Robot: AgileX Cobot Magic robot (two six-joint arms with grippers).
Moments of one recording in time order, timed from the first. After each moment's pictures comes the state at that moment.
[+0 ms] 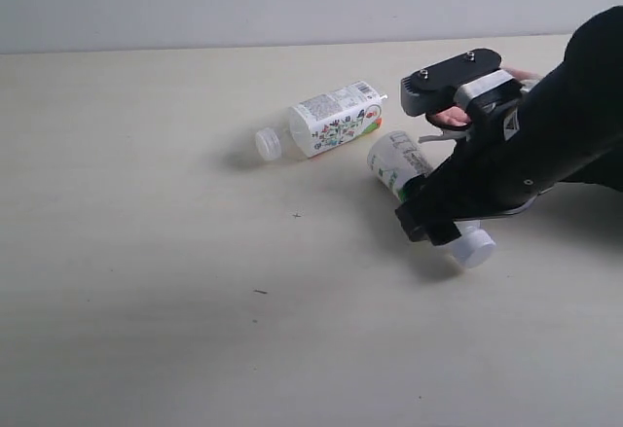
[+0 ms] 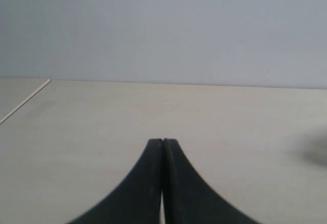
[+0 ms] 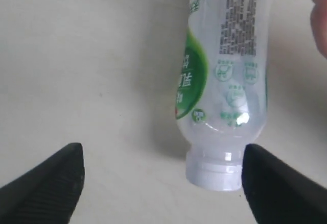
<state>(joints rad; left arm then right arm) 0.17 0.00 0.00 0.14 0.20 -0.13 0.51 1.53 -0.82 0.04 0.58 0.00</state>
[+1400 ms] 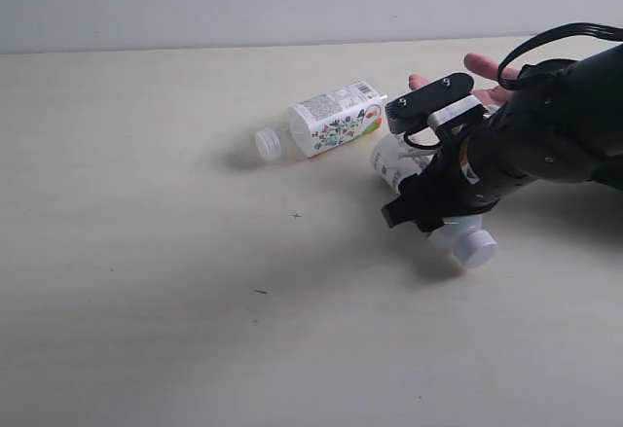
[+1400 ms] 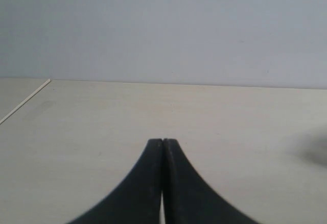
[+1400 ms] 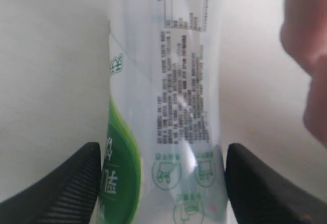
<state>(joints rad) 0.17 0.00 0.00 0.14 0.20 -0.13 0.51 1.78 -0.82 -0.62 0.31 0.65</state>
